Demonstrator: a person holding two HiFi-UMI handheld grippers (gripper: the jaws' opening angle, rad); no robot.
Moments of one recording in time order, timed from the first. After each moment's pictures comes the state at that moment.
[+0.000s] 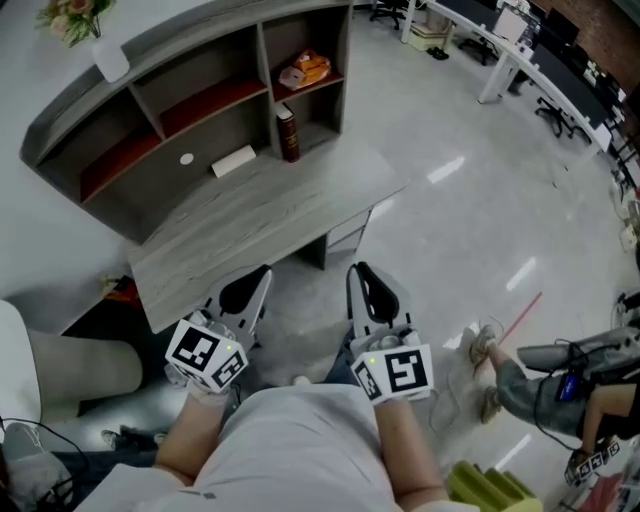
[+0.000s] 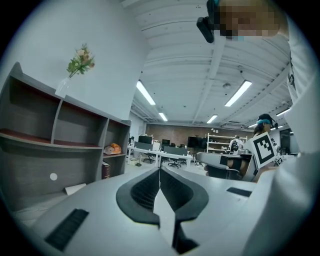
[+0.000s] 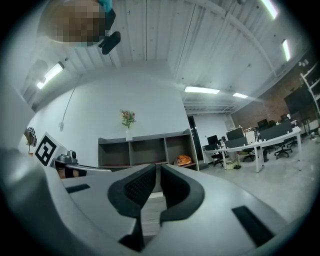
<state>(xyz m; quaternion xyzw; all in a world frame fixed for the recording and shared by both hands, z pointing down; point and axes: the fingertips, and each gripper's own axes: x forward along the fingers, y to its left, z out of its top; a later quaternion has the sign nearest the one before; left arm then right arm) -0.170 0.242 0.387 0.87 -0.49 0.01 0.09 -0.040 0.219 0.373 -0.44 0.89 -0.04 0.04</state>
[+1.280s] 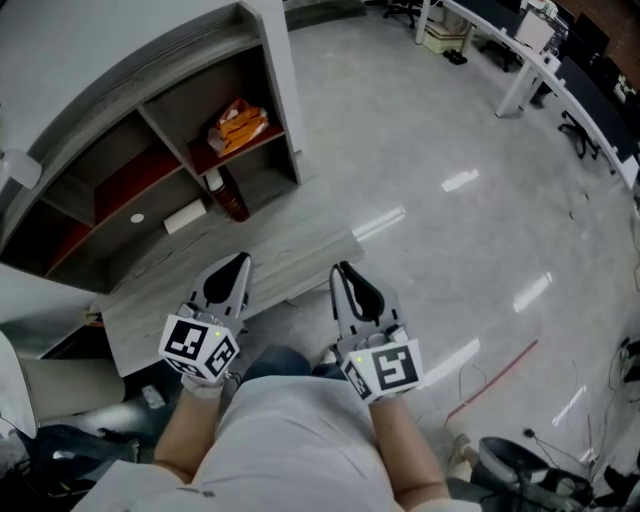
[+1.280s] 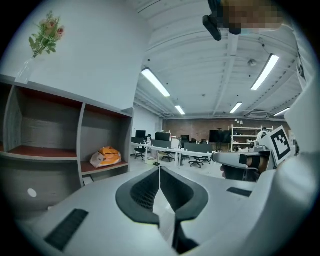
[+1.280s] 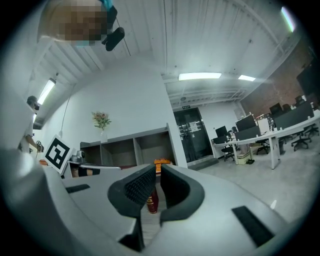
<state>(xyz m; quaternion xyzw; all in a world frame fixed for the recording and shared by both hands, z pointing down) -0.047 -0.115 0.389 0.80 -0.59 0.04 0.09 0.097 -0.132 0.378 -0.37 0.92 -0.08 0.04</state>
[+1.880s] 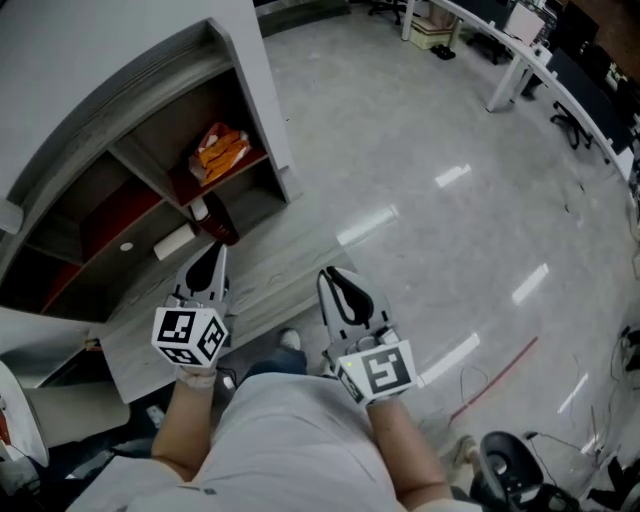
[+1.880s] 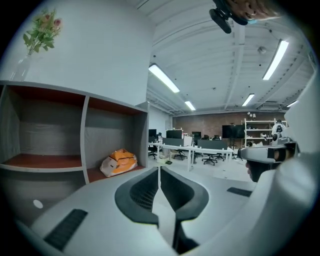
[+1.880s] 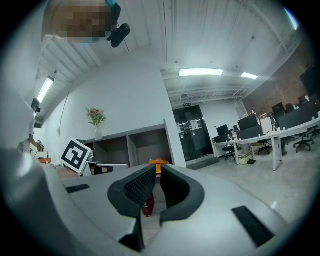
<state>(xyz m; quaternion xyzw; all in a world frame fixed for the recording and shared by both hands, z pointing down) -0.113 -0.229 0.405 0.76 -0.64 0.06 0.08 0.065 -0.213 0.388 -0.37 0.93 -0.08 0.03</state>
